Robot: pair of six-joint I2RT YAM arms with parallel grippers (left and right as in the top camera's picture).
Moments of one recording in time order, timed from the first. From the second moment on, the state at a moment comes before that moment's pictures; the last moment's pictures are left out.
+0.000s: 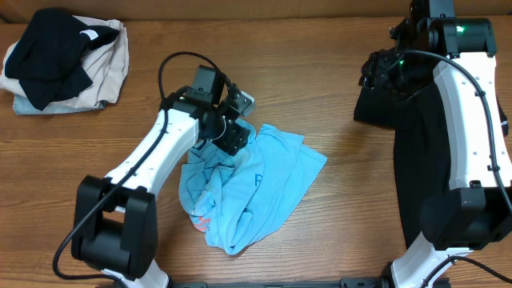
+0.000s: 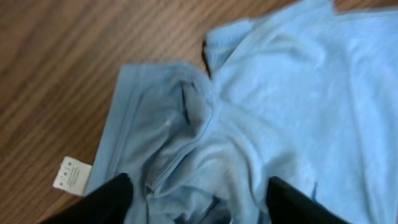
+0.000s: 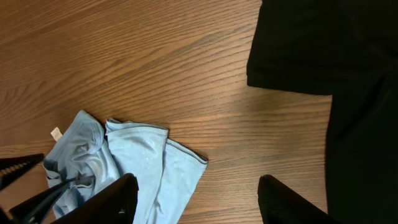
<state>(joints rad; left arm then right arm) -0.31 1.80 1.29 -0.76 0.25 0.31 0.01 1.89 2.01 -1.42 -0.22 0.25</state>
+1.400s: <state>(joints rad) -0.31 1.98 1.30 -0.74 0.17 0.20 0.01 1.89 2.01 -1.42 -0.20 0.25</state>
